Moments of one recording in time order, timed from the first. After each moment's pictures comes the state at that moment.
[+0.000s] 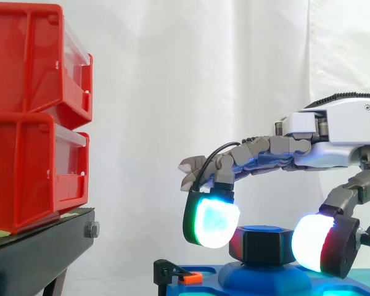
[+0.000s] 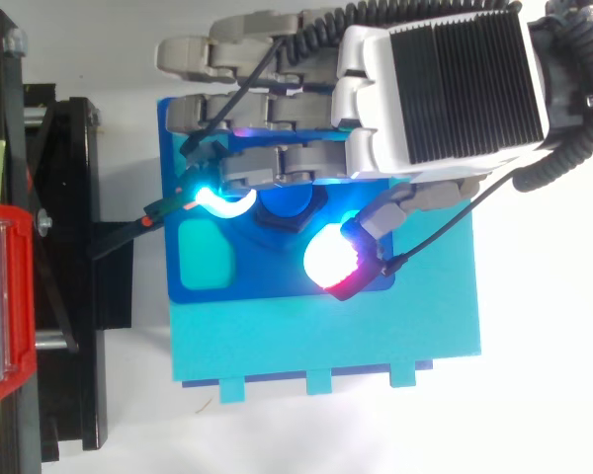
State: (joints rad) arm -0.03 -2.20 -1.28 -2.80 -1.80 -1.49
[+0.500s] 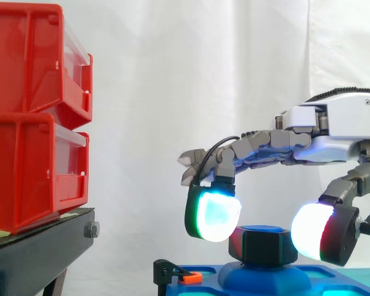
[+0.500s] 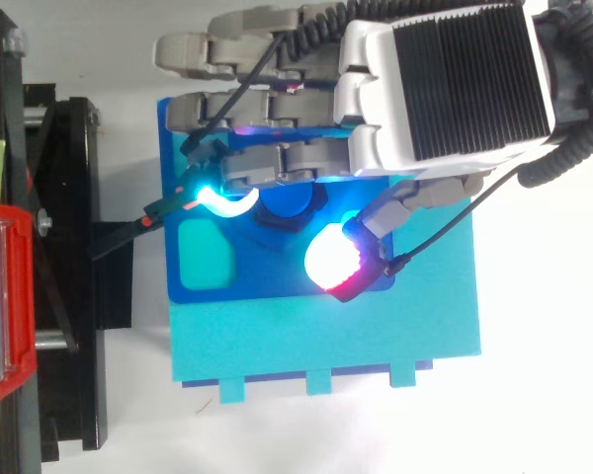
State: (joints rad) arm -0.03 -2.20 -1.27 -2.80 -1.82 -1.50
